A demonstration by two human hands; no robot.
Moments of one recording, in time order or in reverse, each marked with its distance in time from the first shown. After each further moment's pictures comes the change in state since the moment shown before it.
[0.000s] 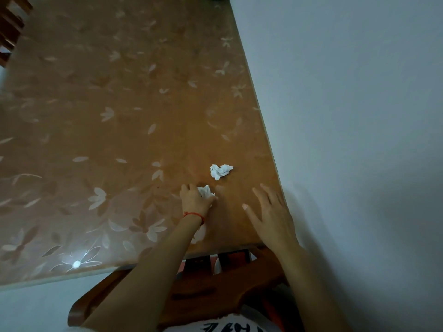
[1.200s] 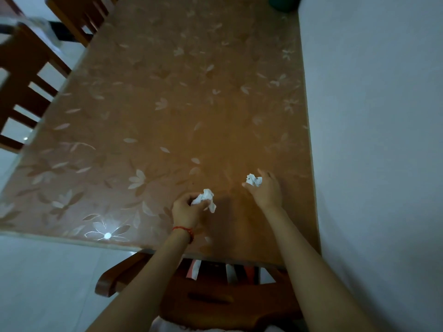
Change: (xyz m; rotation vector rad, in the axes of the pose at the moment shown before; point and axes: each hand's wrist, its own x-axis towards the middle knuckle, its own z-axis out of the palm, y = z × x) left_hand -0.021 -0.055 -0.061 -0.630 0.258 -0.134; right_hand 0.136 -0.042 0.077 0.285 -0.052 0.042
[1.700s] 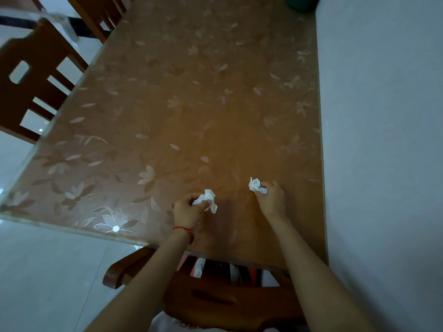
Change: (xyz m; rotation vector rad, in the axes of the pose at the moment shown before) left_hand 0.004 -0.011 -0.012 -0.022 0.024 -0.076; right_hand -0.005 0.015 0.017 0.028 0.027 -0.080
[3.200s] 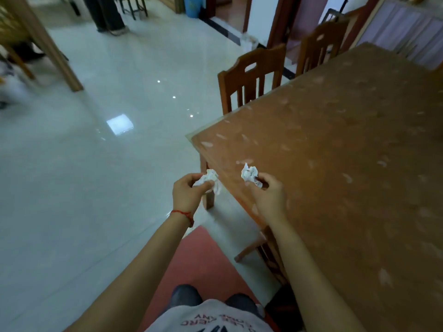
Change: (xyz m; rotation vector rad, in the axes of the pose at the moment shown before) left_hand -0.118 -0.057 -0.314 -0.468 0.632 0.067; right_hand -0.223 -0.275 0.142 0.299 -0.471 -0.527
